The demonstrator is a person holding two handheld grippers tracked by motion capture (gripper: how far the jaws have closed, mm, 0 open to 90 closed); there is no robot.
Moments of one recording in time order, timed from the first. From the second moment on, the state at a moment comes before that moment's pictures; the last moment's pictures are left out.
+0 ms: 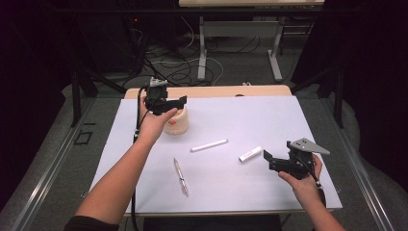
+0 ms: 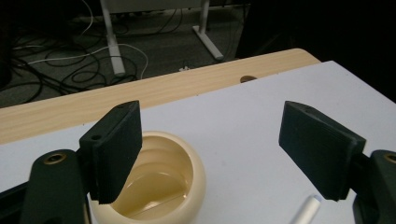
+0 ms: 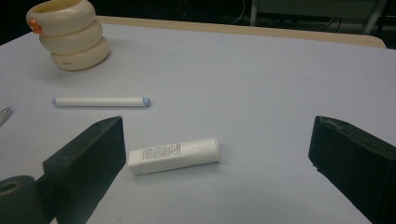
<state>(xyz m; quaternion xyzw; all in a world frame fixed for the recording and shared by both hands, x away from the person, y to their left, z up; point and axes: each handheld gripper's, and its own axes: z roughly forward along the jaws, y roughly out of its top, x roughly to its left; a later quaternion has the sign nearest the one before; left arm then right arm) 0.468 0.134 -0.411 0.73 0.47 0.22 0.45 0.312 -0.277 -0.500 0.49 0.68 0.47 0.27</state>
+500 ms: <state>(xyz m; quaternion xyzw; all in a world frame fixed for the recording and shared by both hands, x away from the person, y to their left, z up) 0.489 0.126 -0.426 0.74 0.48 0.23 0.40 0.313 -0.278 -0.501 0.49 0.68 0.47 0.27</state>
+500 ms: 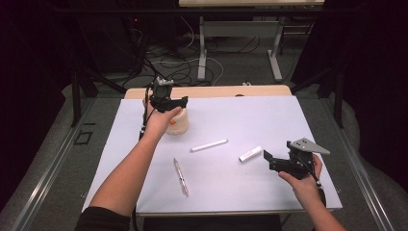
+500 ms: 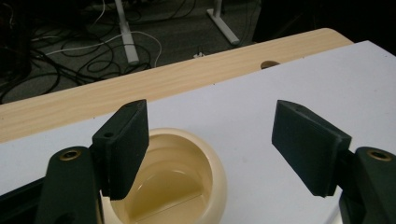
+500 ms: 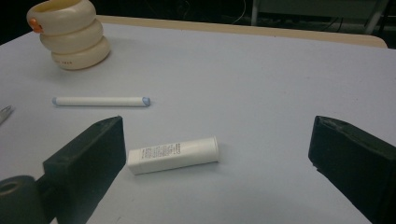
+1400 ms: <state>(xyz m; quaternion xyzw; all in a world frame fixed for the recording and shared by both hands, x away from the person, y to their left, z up) 0.515 0.125 -0.454 0.77 0.49 0.17 0.38 0.314 -0.280 -0.501 0.49 0.68 0.47 0.27</state>
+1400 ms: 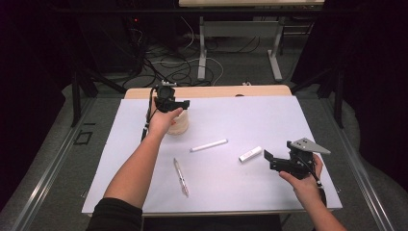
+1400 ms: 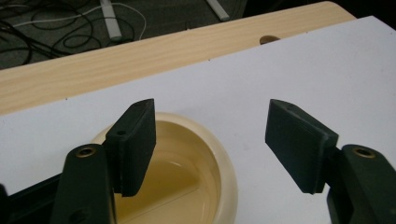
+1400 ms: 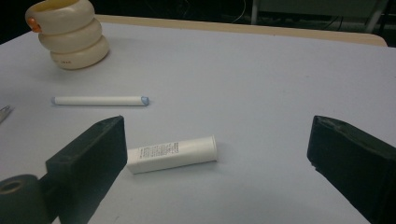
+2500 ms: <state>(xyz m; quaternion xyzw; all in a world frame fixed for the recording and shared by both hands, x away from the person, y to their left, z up) 0.518 0.124 -0.470 0.79 0.52 0.07 0.30 0.315 -0.280 -0.503 0.49 0.68 0.47 0.27</state>
